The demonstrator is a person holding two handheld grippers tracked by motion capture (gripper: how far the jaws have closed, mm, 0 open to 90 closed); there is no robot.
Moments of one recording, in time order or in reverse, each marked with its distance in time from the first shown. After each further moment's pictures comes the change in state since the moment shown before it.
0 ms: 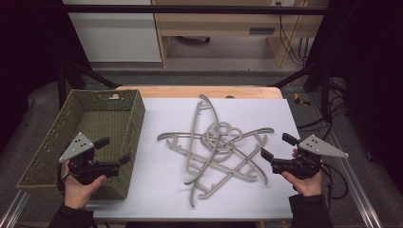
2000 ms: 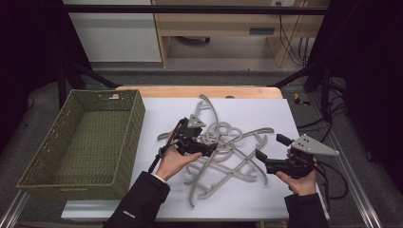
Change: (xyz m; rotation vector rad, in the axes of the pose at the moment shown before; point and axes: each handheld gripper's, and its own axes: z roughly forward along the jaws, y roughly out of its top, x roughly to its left) left arm -0.134 0.047 0.213 0.315 -0.192 0.141; right arm 0.008 -0.001 0.011 0.041 0.015 -0.006
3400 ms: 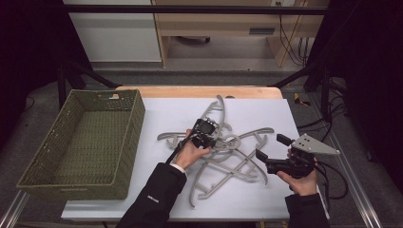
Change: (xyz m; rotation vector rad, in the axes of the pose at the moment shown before) left arm 0.019 -0.005 0.088 0.281 0.051 -0.067; right arm -0.001 0.001 -0.001 0.001 0.006 0.004
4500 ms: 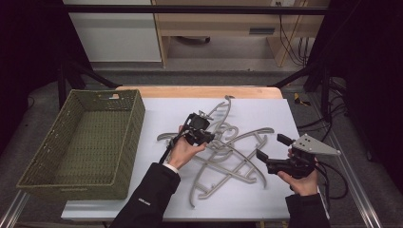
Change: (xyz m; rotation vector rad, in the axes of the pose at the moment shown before) left arm 0.001 0.001 -0.054 -0.148 -0.053 0.000; right arm 0.000 0.000 -0.001 -0.001 0.000 -0.004
